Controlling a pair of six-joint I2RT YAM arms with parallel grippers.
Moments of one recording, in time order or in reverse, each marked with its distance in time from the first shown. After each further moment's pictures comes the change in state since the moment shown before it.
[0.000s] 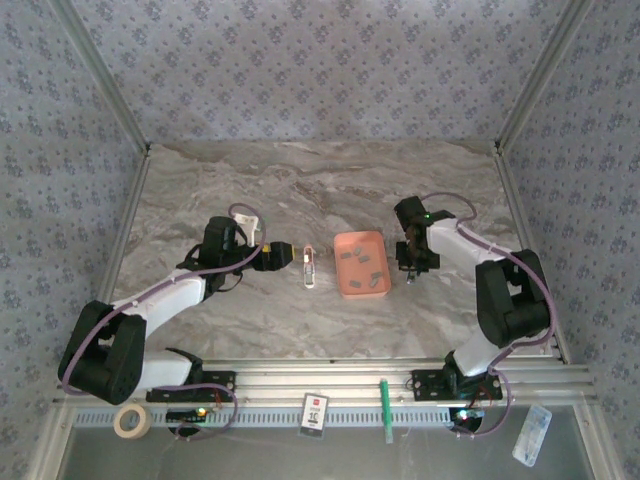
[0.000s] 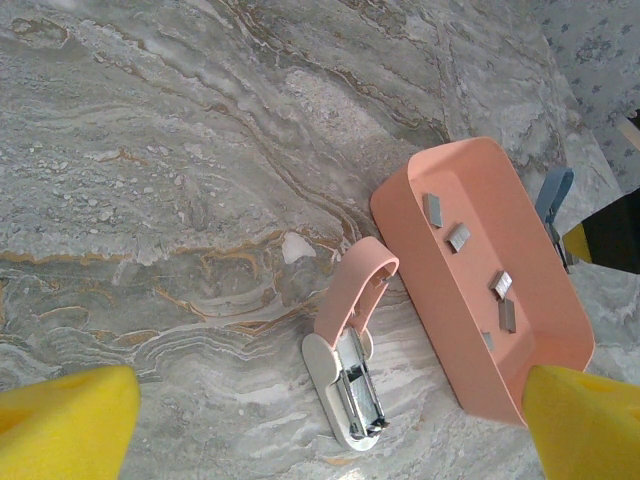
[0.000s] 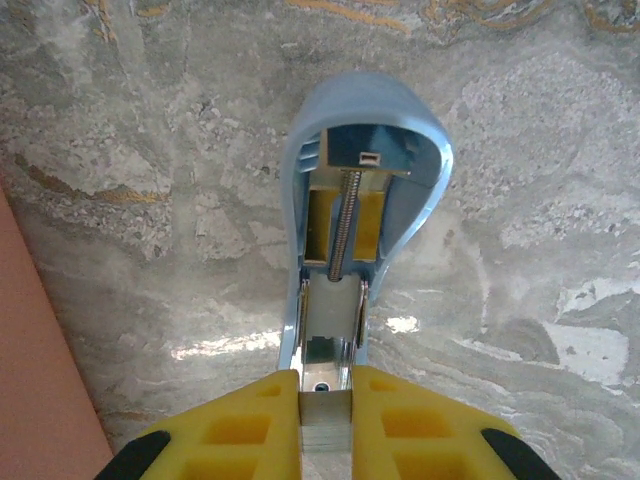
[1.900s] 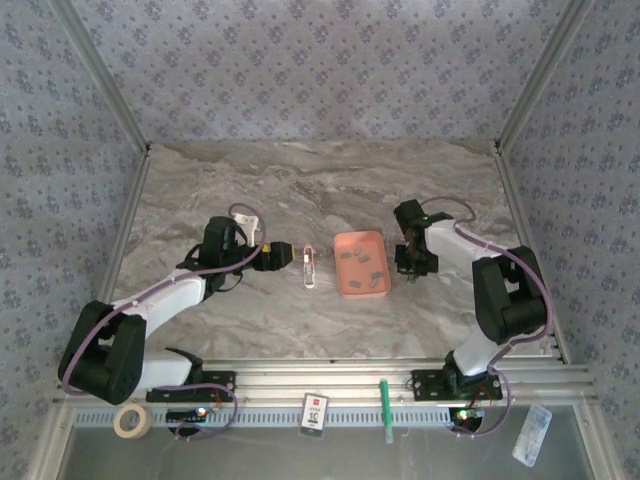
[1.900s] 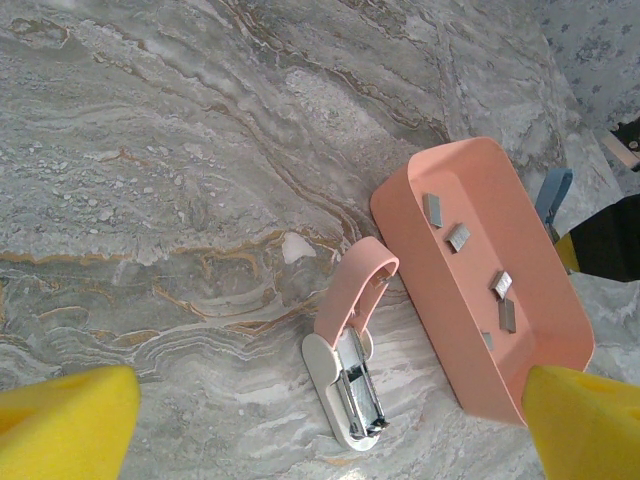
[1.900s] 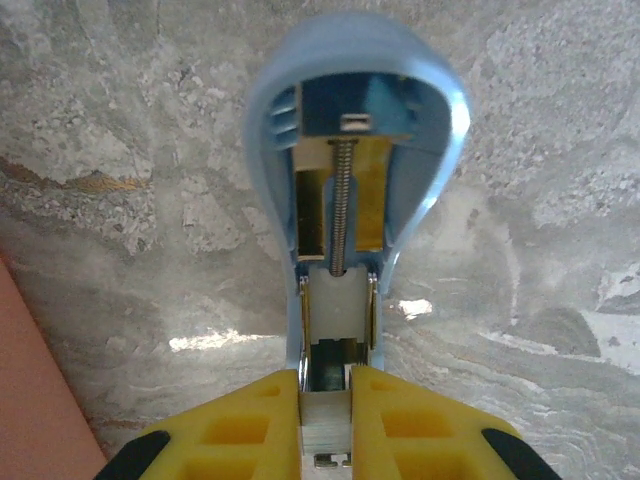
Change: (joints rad) left arm 0.000 0.000 0.000 0.000 0.000 0.000; right arm 0.000 0.022 -0.020 0.016 -0.026 0.045
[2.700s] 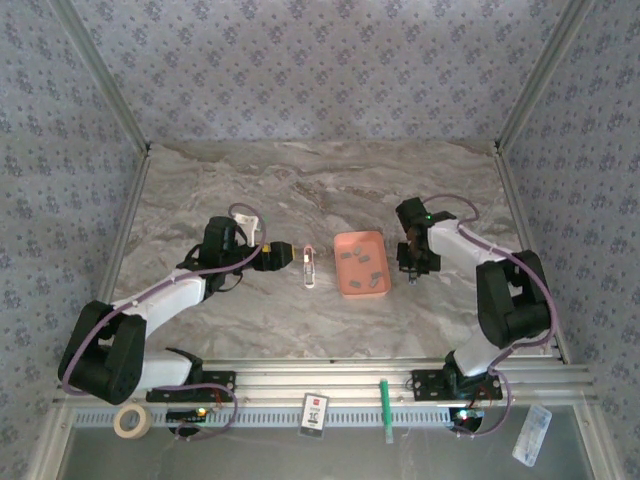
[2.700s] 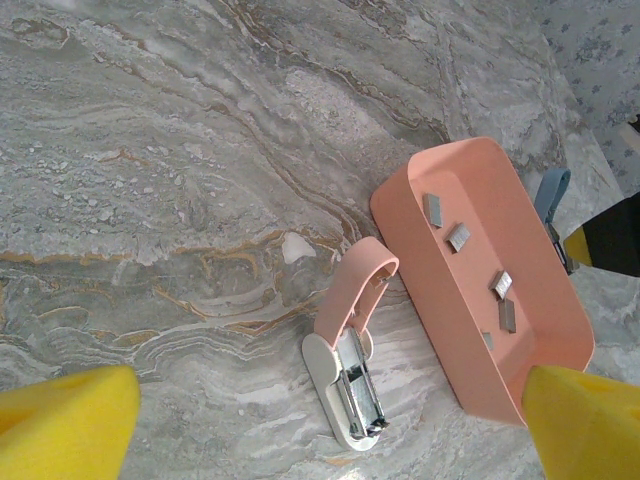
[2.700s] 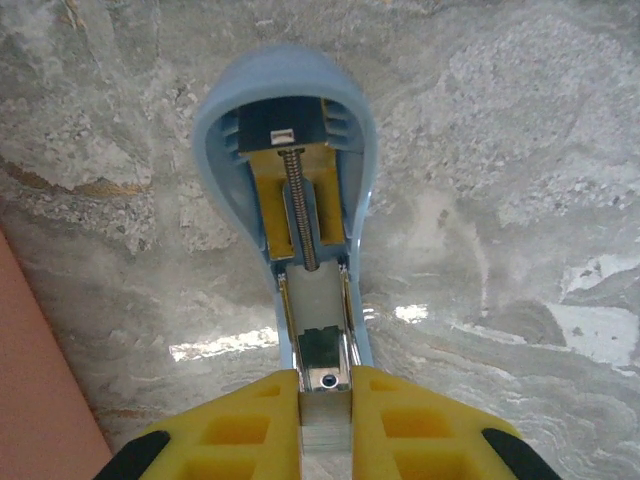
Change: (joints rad) left arm 0.000 0.000 0.000 0.000 0.000 0.000; right arm -0.006 -0.023 0.008 -0.018 0.015 -0.003
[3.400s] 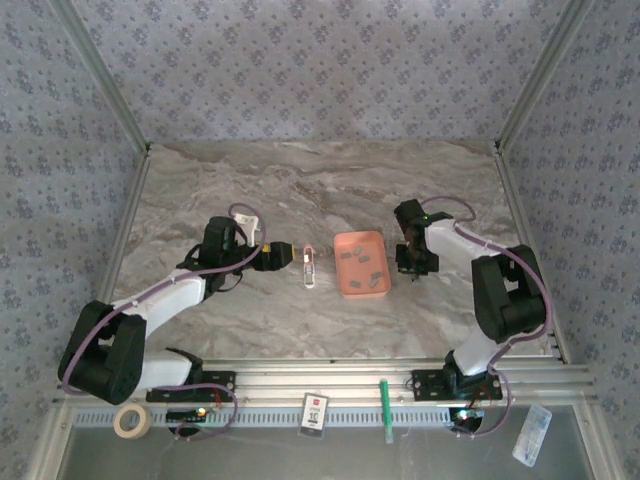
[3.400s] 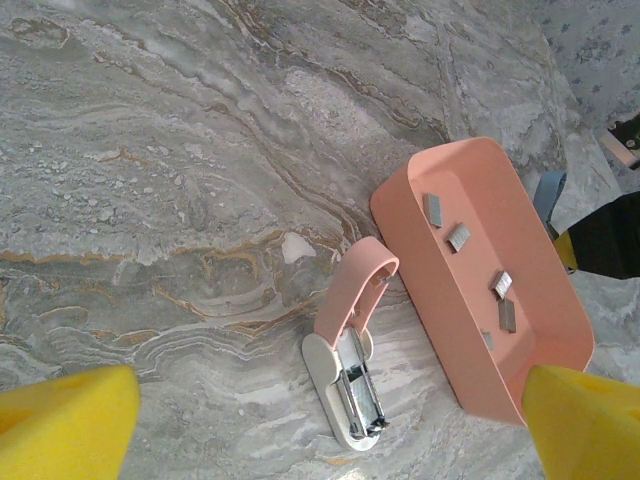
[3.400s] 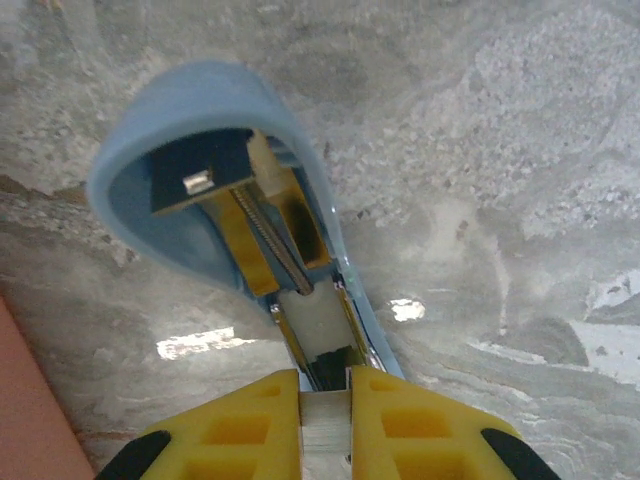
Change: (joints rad) left arm 0.000 0.000 0.000 0.000 0.000 0.000; right arm 0.007 0.028 -0.004 0.024 -0.005 -0.008
